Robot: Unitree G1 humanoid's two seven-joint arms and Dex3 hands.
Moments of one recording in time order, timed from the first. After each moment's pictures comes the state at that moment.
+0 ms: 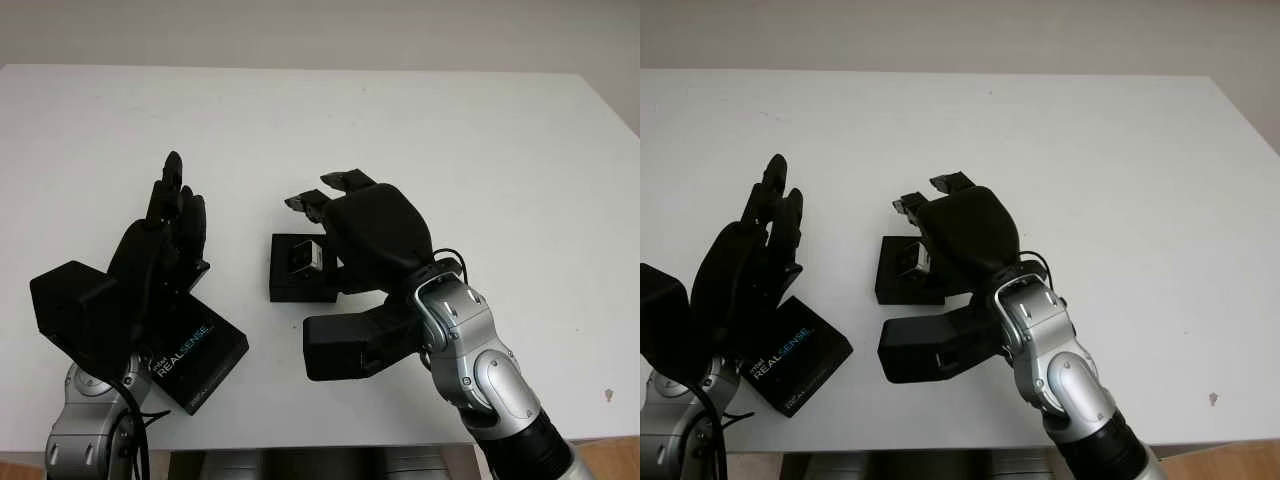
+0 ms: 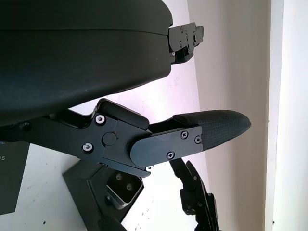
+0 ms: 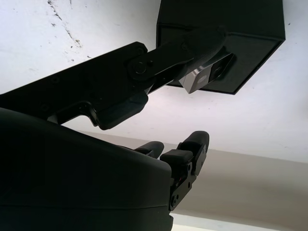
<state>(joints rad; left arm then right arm) -0.01 0.20 0.16 -0.44 -0.16 0.36 -0.13 -0.36 -0.24 0.41 -0.31 -1.24 0.20 0.37</state>
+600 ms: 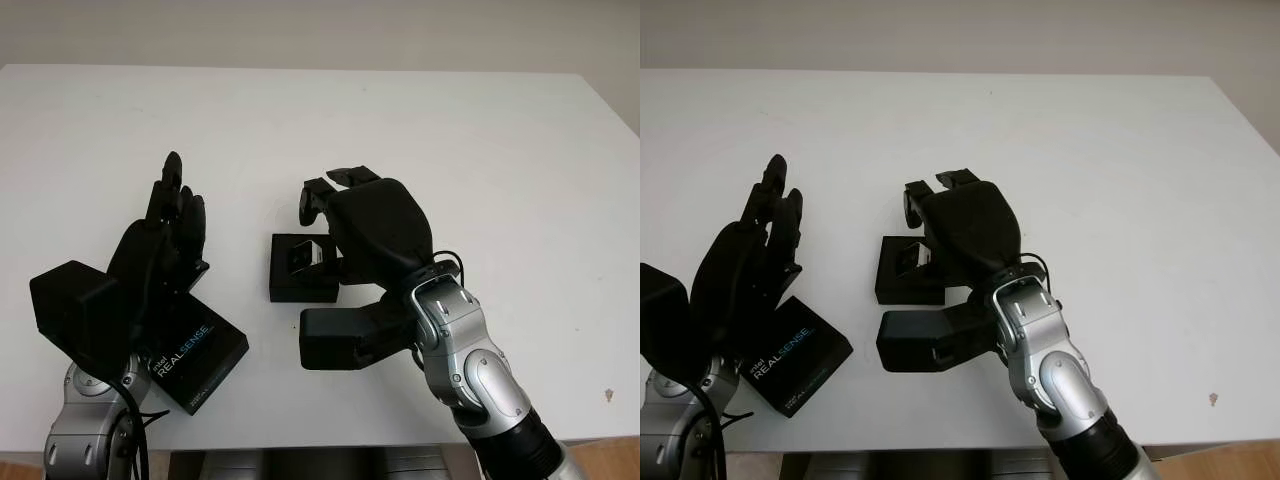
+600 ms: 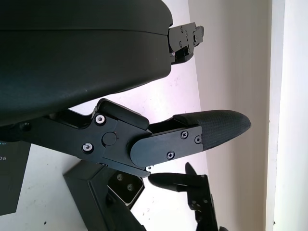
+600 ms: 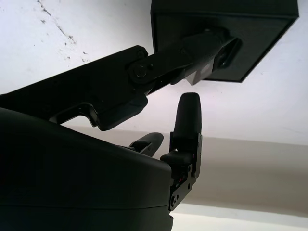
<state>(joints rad) -0.01 0.20 0.16 -0.44 -0.16 0.36 -0.12 -0.36 -0.22 0.41 -0.23 -1.24 0.21 0.23</state>
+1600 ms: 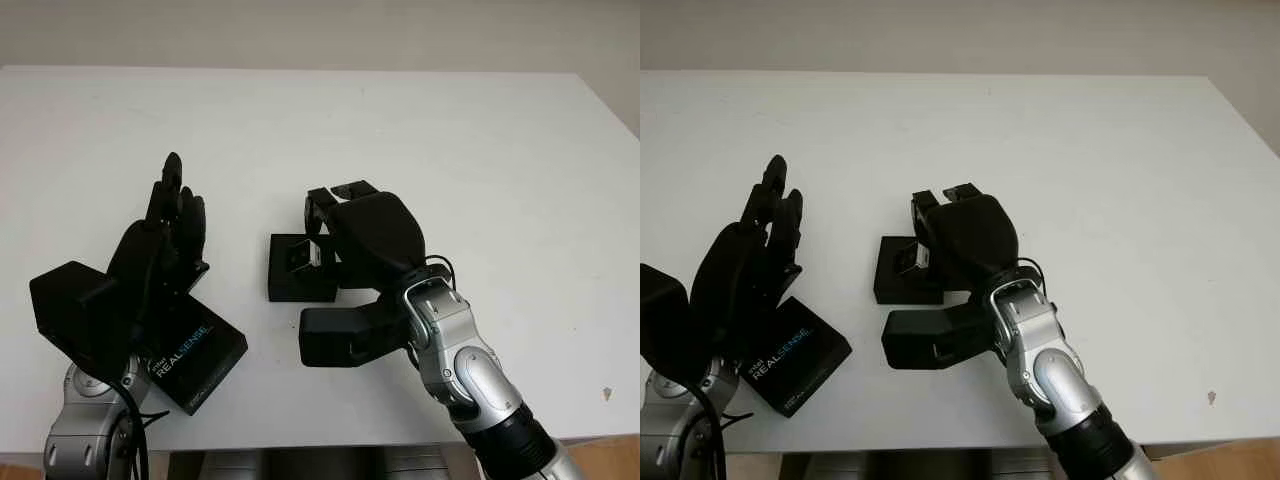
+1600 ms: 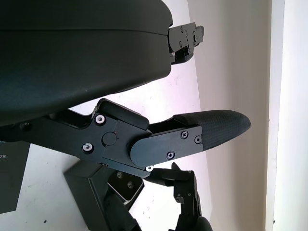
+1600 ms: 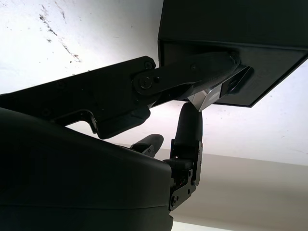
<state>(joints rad) -0.01 0.20 0.16 -0.45 -0.16 0.36 -0.12 -0.36 -0.22 0.43 -0.16 -1.24 0.22 0.25</state>
